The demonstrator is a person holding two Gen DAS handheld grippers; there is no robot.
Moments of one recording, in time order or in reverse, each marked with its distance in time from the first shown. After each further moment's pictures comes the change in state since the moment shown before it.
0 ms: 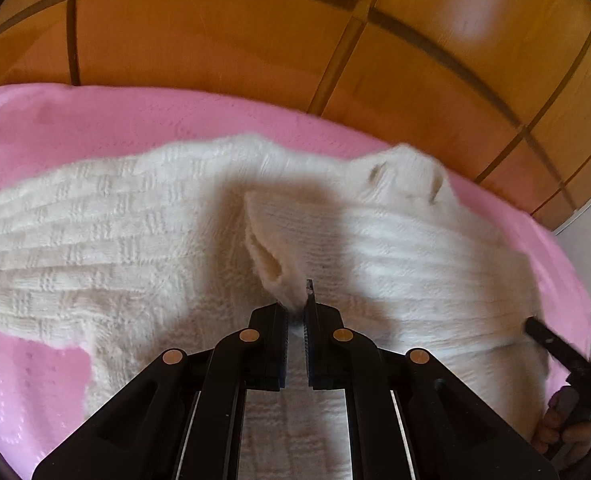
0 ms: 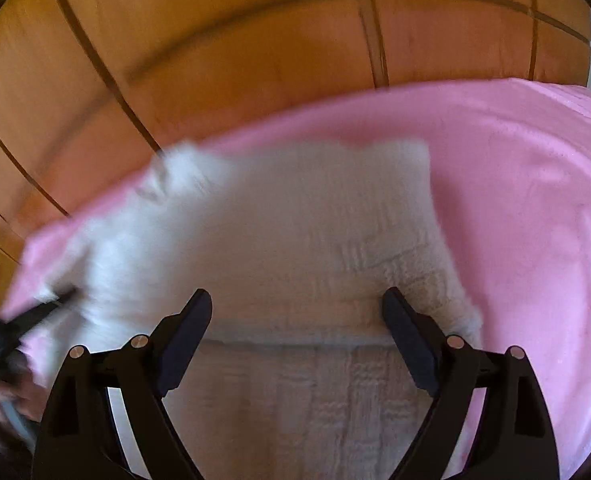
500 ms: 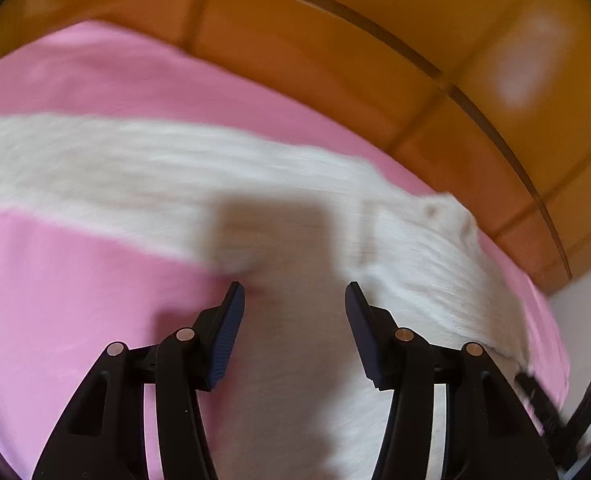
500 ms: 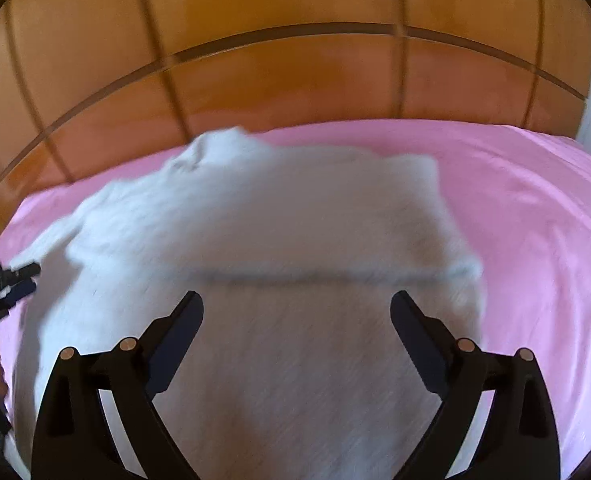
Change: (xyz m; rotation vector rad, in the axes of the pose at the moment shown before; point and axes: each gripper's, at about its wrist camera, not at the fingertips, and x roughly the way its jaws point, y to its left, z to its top) left arm -0.079 0.100 -0.044 -0.290 -0.095 0.024; right arm -0.055 0.056 -0.050 -0.101 -0.067 -0.004
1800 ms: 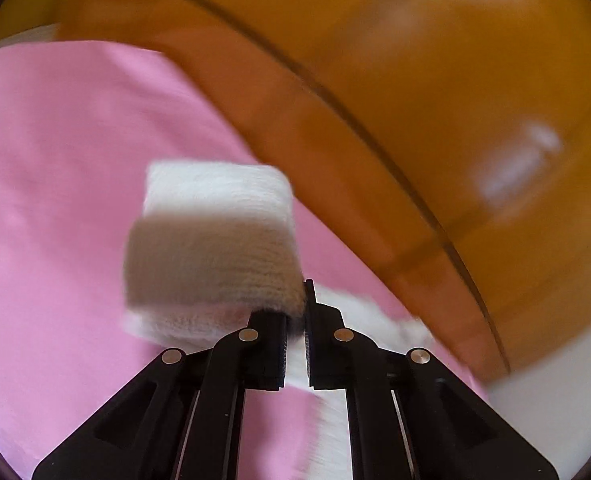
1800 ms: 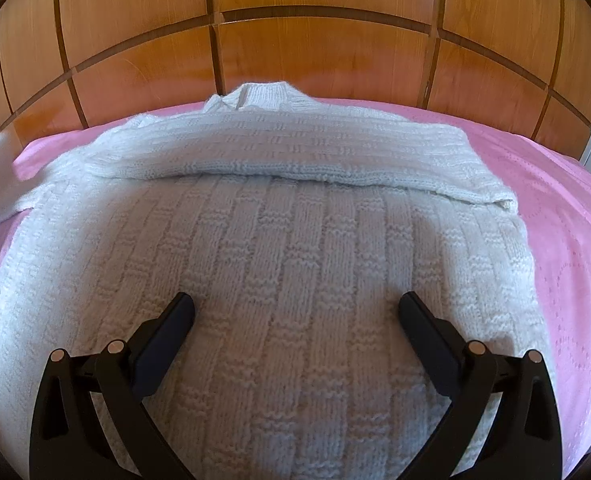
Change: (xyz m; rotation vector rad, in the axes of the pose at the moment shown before) left arm -0.082 0.072 0.078 -0.143 -0.179 -0.205; right arm 0.011 0.031 -0.046 -0.076 -0.017 -0.042
